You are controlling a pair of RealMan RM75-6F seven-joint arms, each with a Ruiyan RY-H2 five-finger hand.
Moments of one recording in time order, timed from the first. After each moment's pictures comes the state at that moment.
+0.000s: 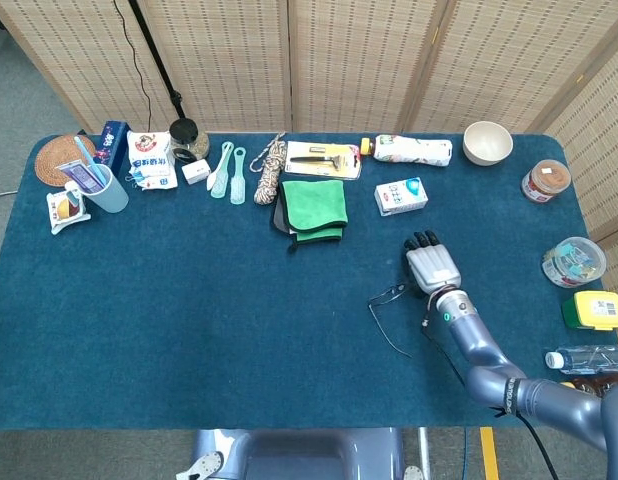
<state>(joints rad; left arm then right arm) 0.01 -0.88 -0.05 -1.78 1.38 1.51 0.01 0.82 -1.49 0.13 -1.28 -0.85 0.78 -0.43</state>
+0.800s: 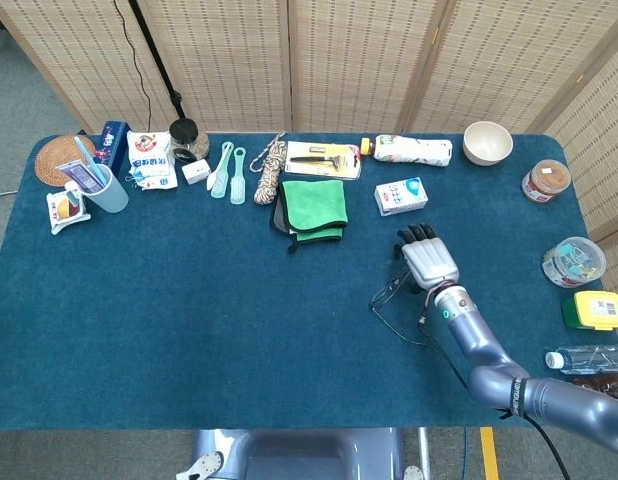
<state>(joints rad) 0.01 -0.89 -0.04 -1.77 1.39 1.51 -0.01 0.83 -1.39 0.15 -1.44 -0.84 0.82 -0.45</state>
